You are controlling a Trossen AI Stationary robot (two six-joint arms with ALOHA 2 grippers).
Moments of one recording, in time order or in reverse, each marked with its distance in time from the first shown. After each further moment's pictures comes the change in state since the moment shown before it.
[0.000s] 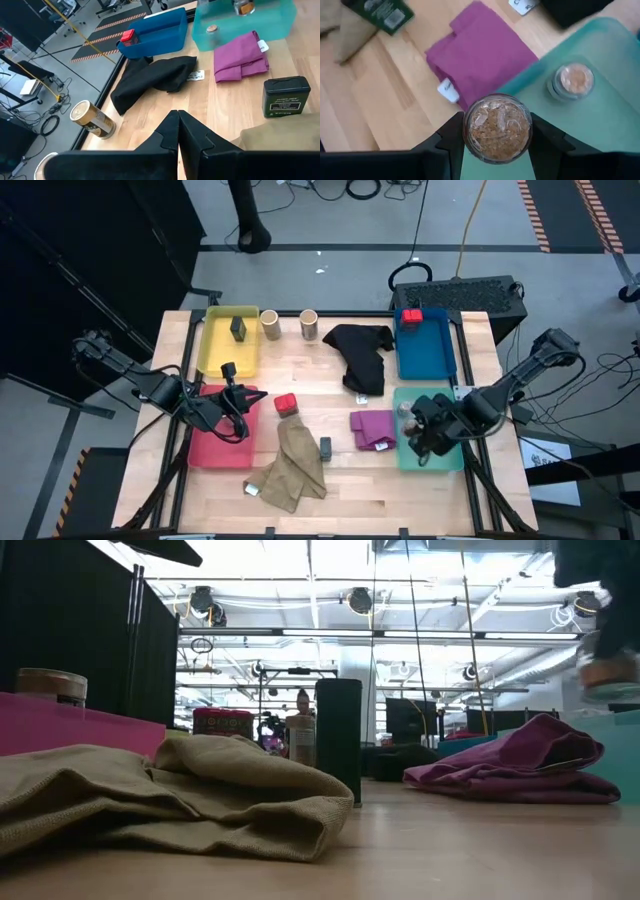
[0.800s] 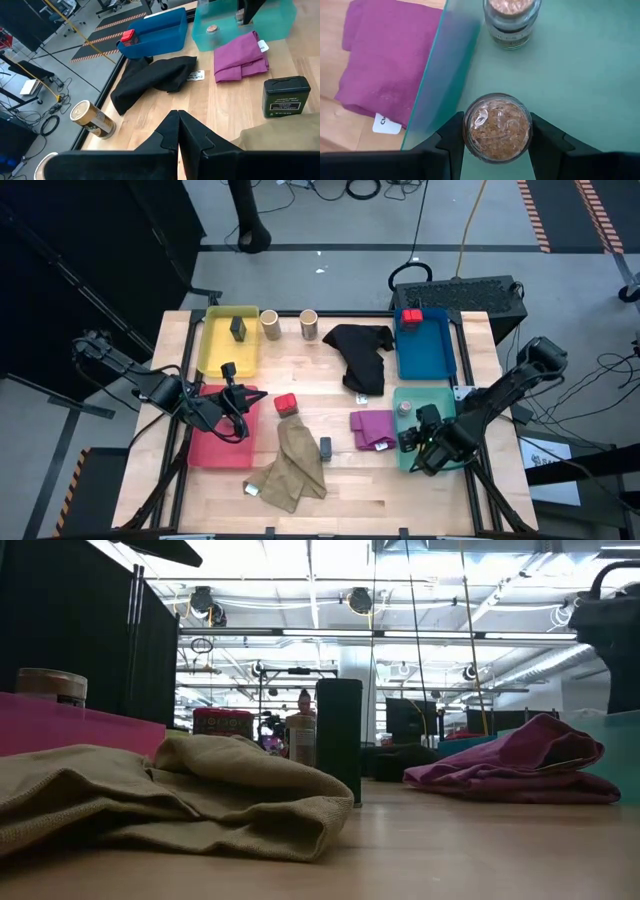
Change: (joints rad) left arm 0.000 0.000 0.000 0.000 0.000 0.000; right arm 0.089 0.284 -0.048 -0.009 0.006 0.785
